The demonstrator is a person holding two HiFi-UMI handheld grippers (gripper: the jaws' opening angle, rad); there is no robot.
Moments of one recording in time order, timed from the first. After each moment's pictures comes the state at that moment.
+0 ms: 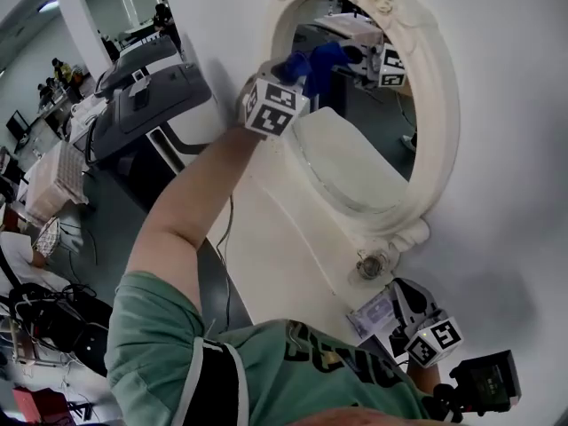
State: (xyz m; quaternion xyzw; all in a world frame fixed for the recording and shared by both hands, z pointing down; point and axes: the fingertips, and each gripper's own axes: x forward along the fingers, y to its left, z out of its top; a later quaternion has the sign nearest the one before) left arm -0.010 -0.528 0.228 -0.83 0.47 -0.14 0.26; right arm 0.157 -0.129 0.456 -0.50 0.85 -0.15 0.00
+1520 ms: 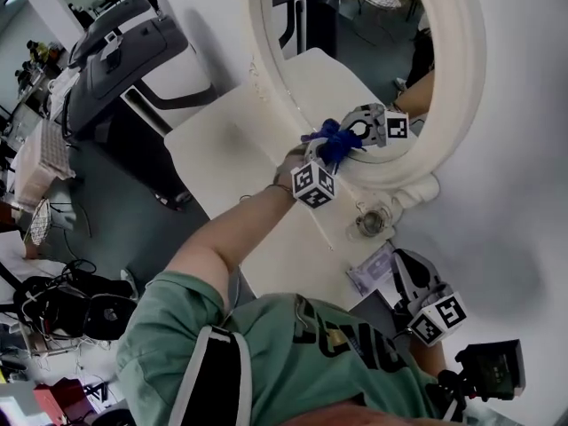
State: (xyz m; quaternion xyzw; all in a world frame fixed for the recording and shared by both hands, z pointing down) left arm 0.095 -0.399 0.594 -0.87 0.32 -0.32 0.18; right arm 0.158 -0.110 0.477 -0.50 0.85 -0.19 -0.02
